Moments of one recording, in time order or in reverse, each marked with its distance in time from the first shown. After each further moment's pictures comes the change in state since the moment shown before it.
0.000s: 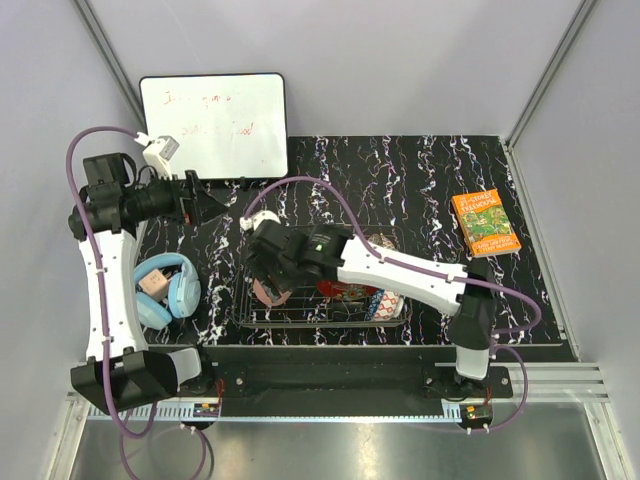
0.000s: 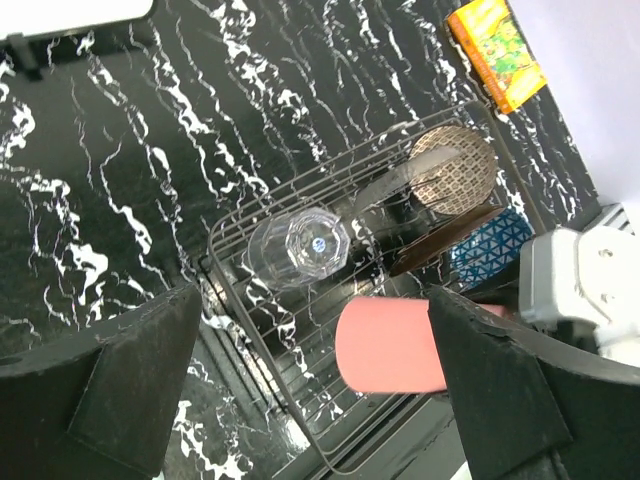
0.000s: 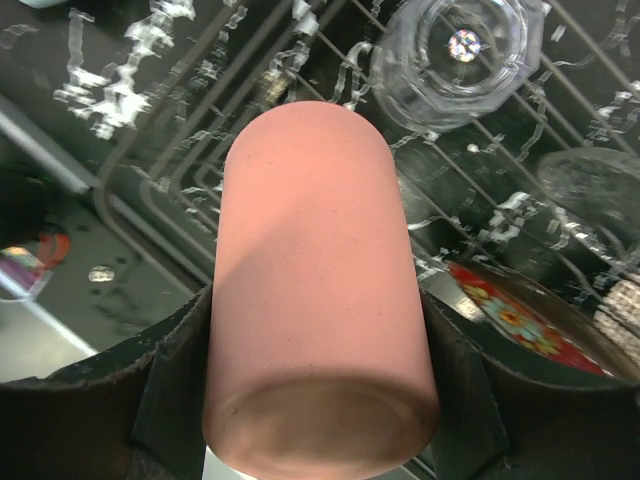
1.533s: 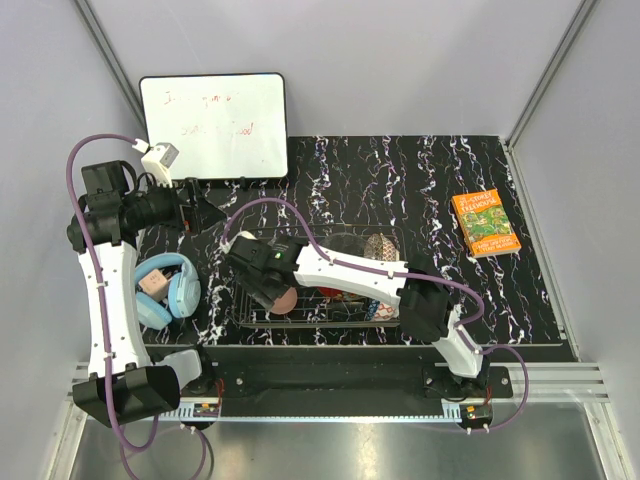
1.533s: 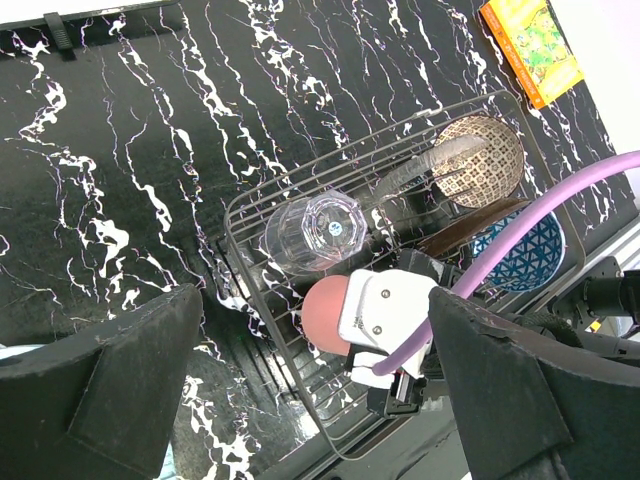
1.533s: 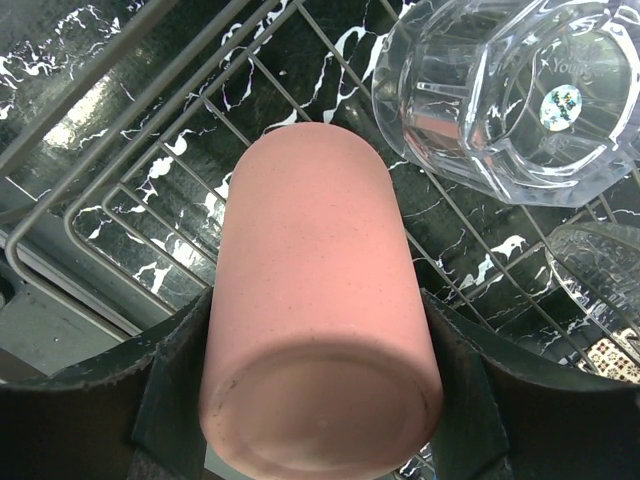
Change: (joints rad) left arm 0.000 -0.067 -0.033 -0.026 -0.074 0.013; right arm 0.018 0.292 0.156 -0.072 0.064 -0.153
